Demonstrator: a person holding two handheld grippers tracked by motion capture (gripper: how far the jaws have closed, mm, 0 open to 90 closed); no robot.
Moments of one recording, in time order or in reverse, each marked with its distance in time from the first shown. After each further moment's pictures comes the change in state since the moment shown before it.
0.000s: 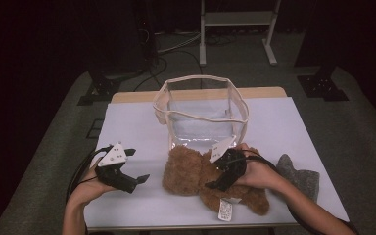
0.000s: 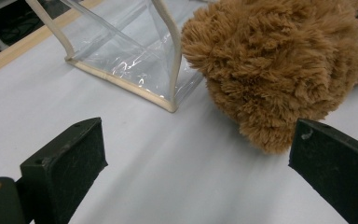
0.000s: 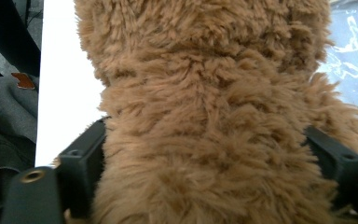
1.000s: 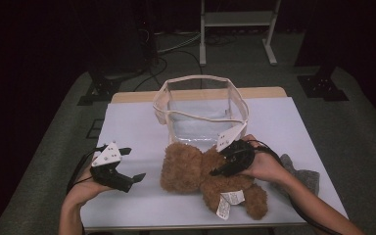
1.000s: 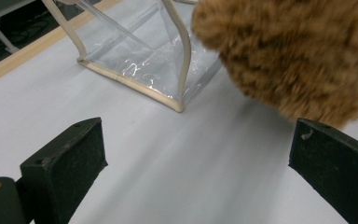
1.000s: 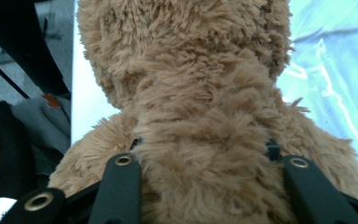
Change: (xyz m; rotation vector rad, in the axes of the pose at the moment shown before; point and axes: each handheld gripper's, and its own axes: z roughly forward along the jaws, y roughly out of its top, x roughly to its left) left arm 0.004 -0.003 -0.011 -0.028 0.019 -0.020; right arm -0.003 0.016 -0.042 -0.059 0.025 0.022
